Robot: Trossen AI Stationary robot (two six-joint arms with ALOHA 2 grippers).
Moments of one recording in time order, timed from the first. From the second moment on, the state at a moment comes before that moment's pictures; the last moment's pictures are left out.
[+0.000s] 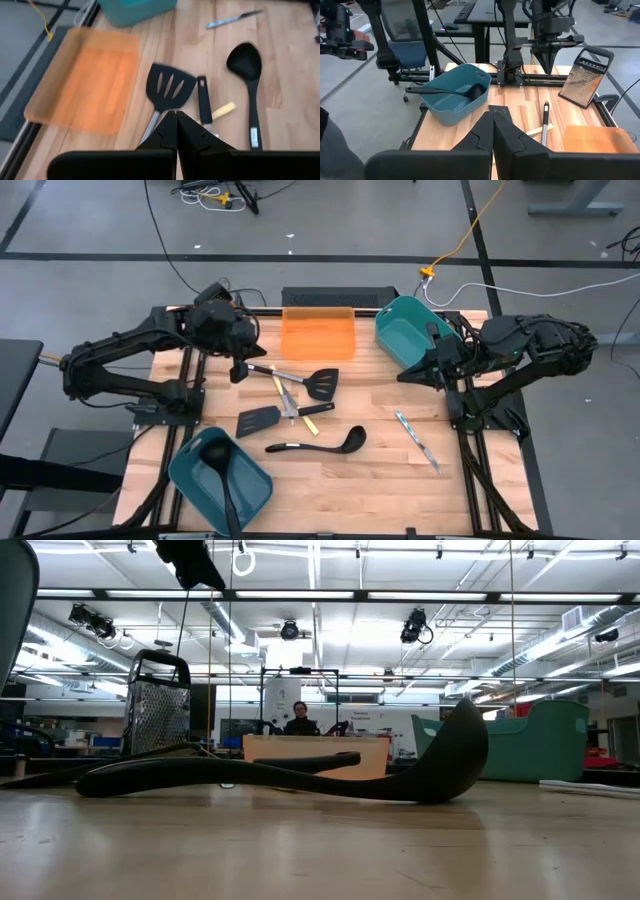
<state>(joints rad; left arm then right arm) 0.32 1.05 1.19 -0.87 0.10 0.09 0.30 1.18 1.73 -0.93 0.14 0.11</state>
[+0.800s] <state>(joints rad) 0.43 1.21 1.19 -0.91 0.11 0.25 0.30 1.18 1.73 -0.93 0.14 0.12</state>
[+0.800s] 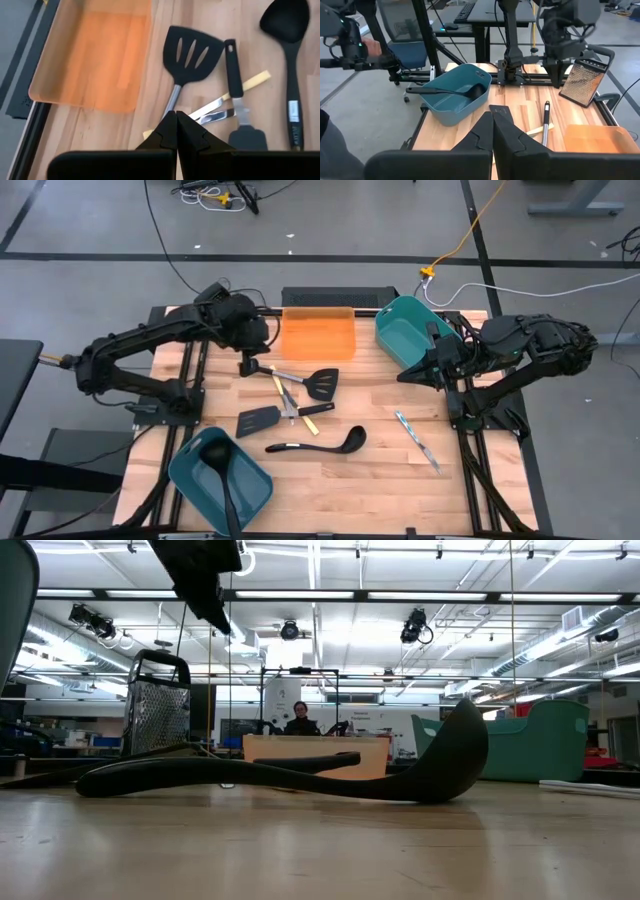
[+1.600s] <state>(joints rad) 0.44 1.32 1.19 -0.95 0.14 0.21 0.30 1.18 1.73 -0.95 0.14 0.12</state>
